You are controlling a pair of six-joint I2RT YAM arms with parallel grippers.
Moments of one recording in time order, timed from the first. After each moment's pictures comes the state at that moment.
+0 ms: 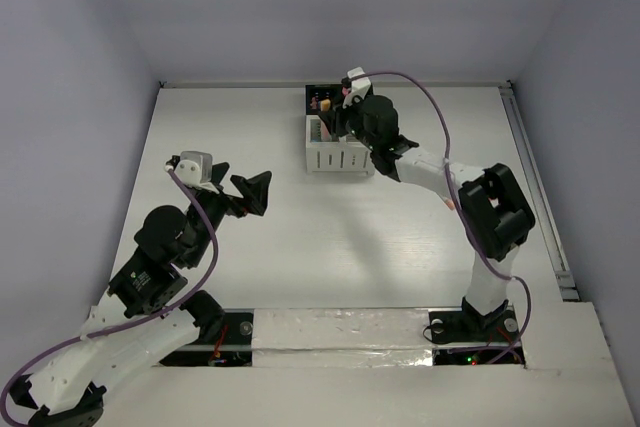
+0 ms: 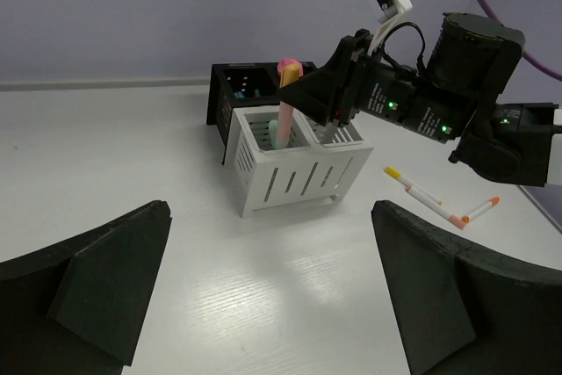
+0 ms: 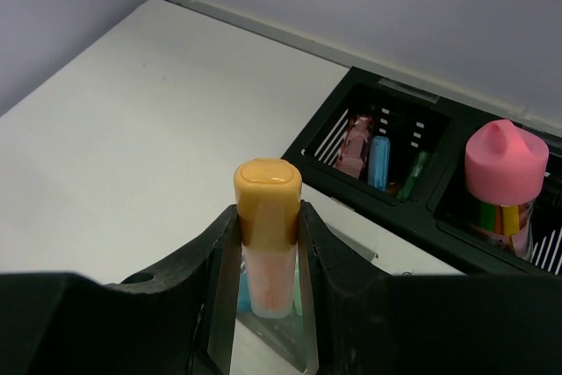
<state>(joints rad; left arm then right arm) -0.76 0.50 0.78 -0.24 -0.38 -0.23 0.58 1.87 1.32 0.48 -0.05 0.14</state>
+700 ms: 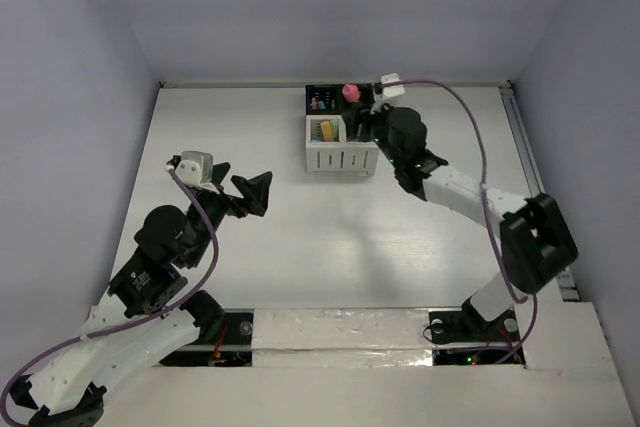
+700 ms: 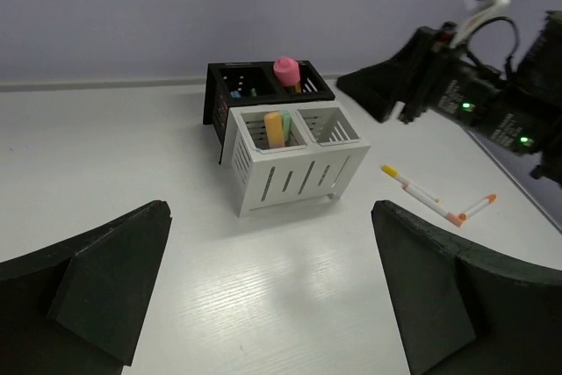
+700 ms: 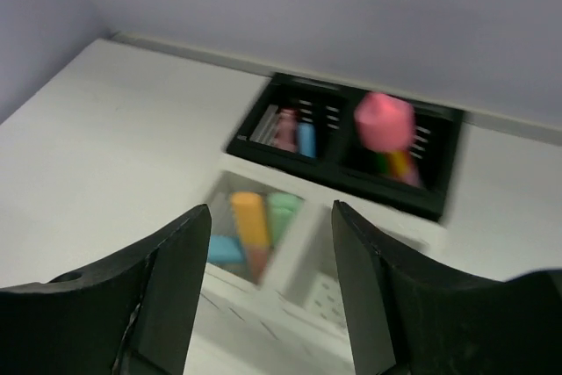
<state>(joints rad) -0.76 0.50 0.78 -0.24 -0.37 -0.23 0.59 1.65 1.14 0.48 0.13 0.12</state>
